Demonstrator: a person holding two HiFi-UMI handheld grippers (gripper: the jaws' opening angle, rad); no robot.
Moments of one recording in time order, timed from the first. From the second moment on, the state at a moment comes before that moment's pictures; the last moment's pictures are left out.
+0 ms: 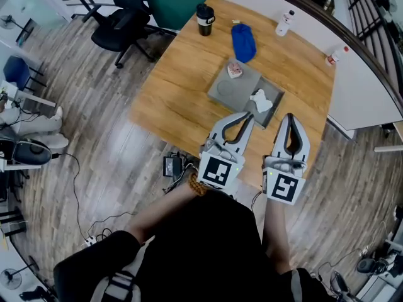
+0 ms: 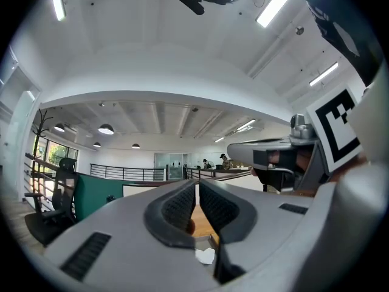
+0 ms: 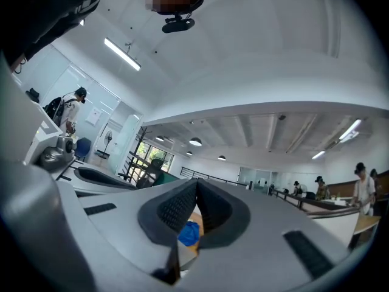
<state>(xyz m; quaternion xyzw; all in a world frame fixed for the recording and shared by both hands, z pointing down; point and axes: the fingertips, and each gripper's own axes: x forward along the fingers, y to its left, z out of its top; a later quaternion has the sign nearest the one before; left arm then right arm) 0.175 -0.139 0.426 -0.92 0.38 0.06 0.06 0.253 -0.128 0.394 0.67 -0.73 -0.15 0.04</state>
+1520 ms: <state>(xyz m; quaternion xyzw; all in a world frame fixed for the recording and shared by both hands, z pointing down) 0.184 -0.104 0.453 -0.93 0.37 0.05 0.05 0.220 -0.073 0.483 0.64 -0.76 -0.04 0.07</state>
